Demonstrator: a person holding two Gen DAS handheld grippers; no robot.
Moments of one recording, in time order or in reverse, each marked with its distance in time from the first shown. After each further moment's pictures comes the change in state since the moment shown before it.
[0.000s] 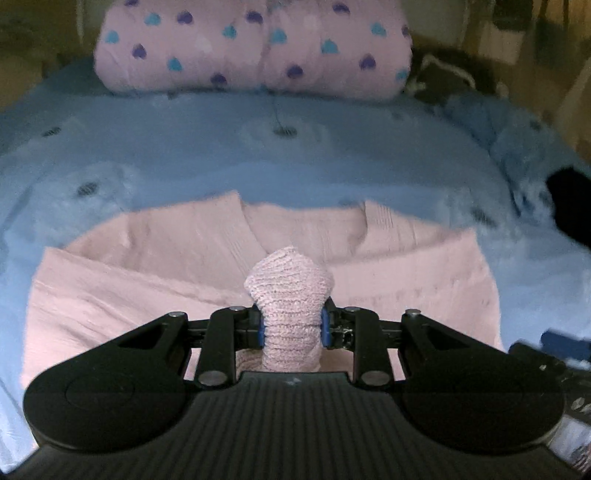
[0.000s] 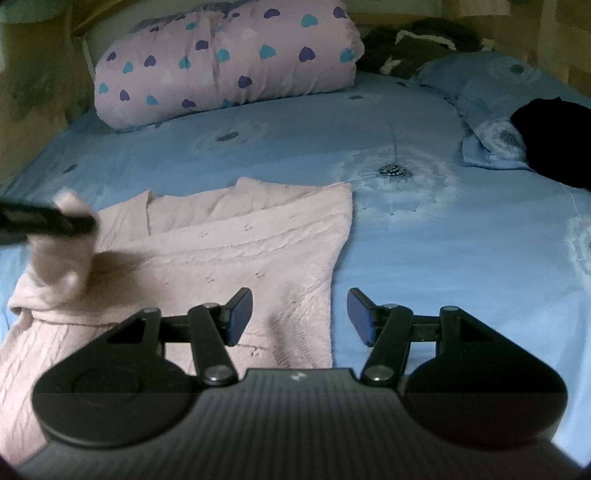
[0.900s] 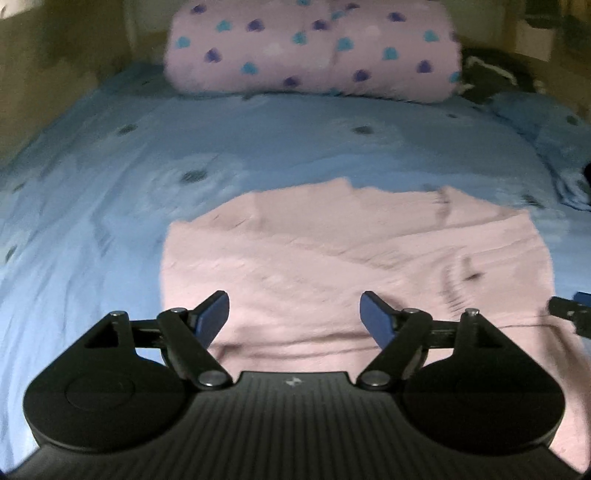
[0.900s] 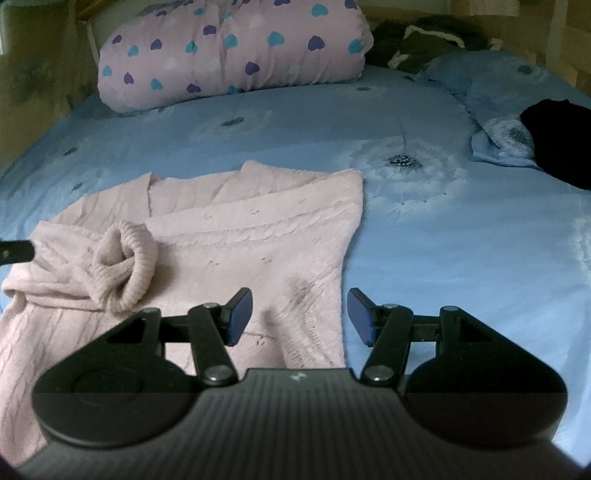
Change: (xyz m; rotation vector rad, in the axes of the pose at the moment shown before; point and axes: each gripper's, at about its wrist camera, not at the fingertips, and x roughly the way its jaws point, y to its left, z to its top) left arm -0.074 0.091 -0.036 -0.073 -0.056 0.126; right arm 0.010 0.013 -0.008 -0.038 0.033 -0.007
